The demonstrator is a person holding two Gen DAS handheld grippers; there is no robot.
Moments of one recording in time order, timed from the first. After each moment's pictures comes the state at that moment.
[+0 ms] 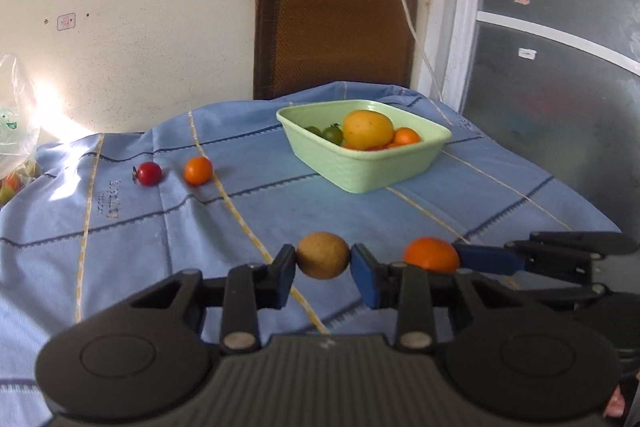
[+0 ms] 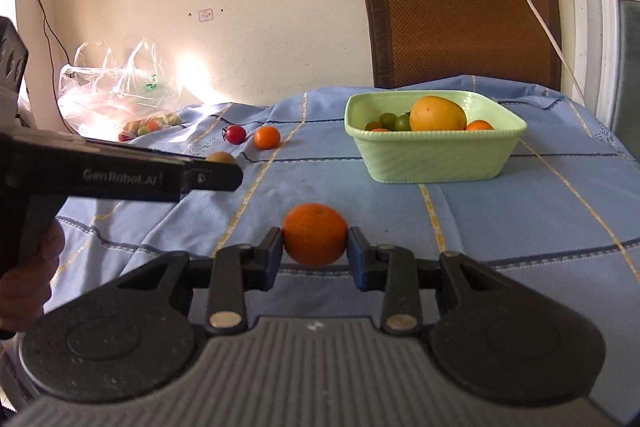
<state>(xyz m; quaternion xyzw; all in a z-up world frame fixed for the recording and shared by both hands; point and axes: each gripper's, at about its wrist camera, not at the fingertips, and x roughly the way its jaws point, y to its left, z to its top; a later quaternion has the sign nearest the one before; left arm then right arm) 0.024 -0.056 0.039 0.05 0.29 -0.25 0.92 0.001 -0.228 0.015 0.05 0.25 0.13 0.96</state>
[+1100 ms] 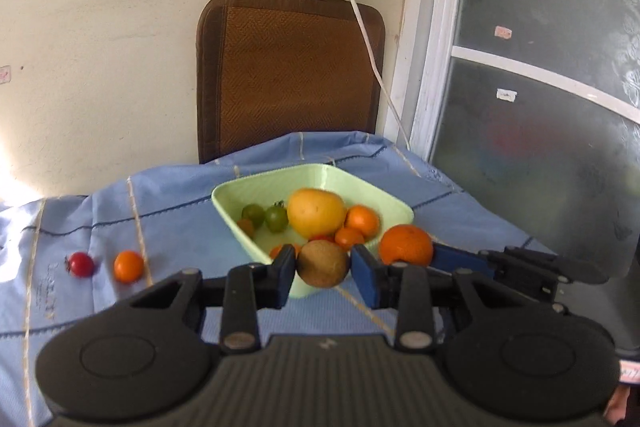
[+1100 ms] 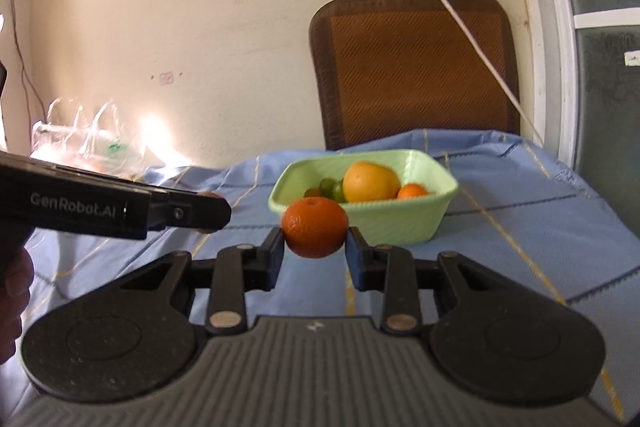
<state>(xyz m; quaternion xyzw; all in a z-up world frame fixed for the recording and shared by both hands) 0.100 -0.119 0.083 0.02 0.26 -0.29 0.92 0.023 -0.285 0.028 0.07 0.16 0.08 0.98</state>
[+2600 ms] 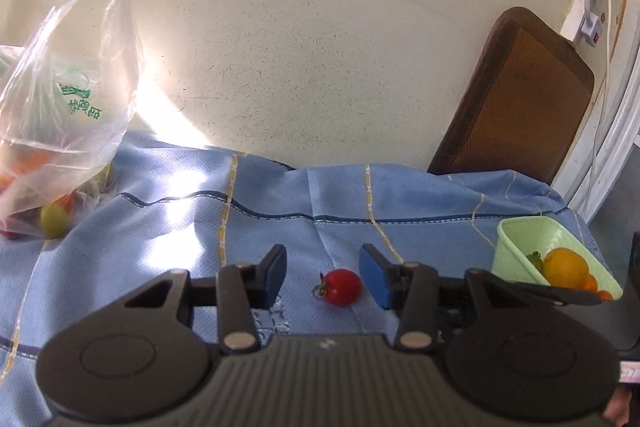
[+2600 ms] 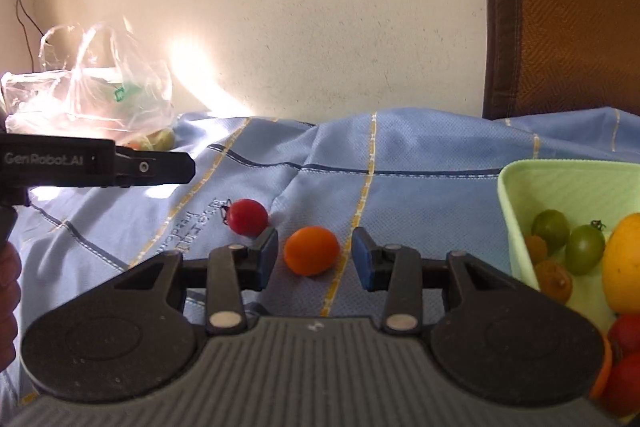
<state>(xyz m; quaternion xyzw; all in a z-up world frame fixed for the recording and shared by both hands) 0.227 0.069 0.043 -0.09 0.31 -0.13 0.94 0.219 -0.133 0.009 0.04 0.30 0.19 0.93</state>
